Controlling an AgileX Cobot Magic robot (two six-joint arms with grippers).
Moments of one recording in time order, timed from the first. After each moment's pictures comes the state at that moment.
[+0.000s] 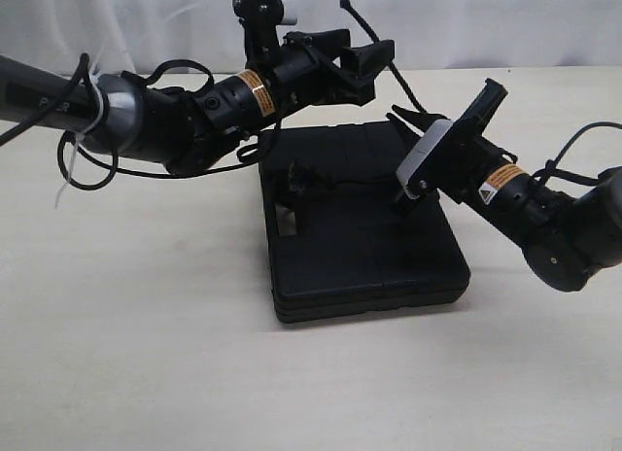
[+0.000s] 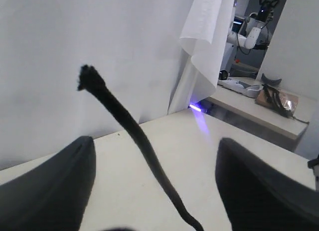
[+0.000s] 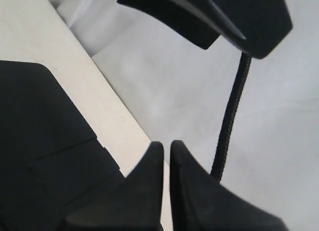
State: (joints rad) left arm -0.52 2.19 -1.31 0.45 -0.88 -0.58; right arm 0.19 2.03 -0.71 -0.35 -1.20 -0.67
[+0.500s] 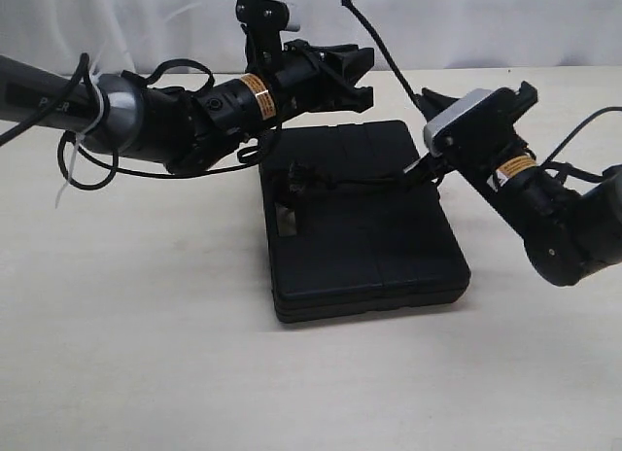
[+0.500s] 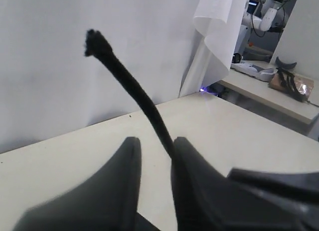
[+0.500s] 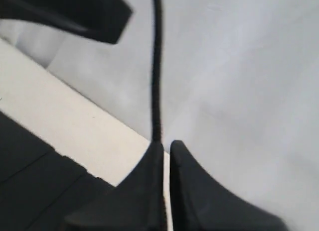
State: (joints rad) left arm -0.52 2.19 -1.31 0.46 -0.80 -0.57; right arm 0.19 2.01 -0.71 -0.16 -1.21 -0.38
